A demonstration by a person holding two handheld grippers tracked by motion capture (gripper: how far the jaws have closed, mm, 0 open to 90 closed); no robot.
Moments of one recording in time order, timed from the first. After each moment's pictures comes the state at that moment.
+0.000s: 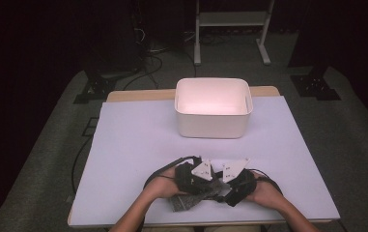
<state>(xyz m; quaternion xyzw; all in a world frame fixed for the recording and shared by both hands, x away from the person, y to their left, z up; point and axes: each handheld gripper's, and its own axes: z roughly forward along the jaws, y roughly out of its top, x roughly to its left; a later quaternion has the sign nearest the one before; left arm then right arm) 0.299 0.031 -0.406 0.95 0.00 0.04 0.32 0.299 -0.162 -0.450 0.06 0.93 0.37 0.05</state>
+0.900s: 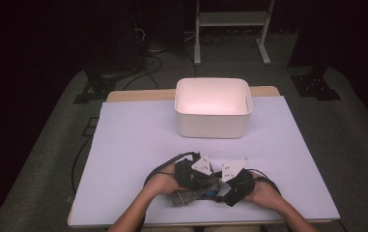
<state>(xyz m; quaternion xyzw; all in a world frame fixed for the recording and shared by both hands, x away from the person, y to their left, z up) 0.310 0.037 -0.406 0.95 0.02 0.04 0.32 0.300 -0.161 -0.453 0.07 0.92 0.38 0.04</state>
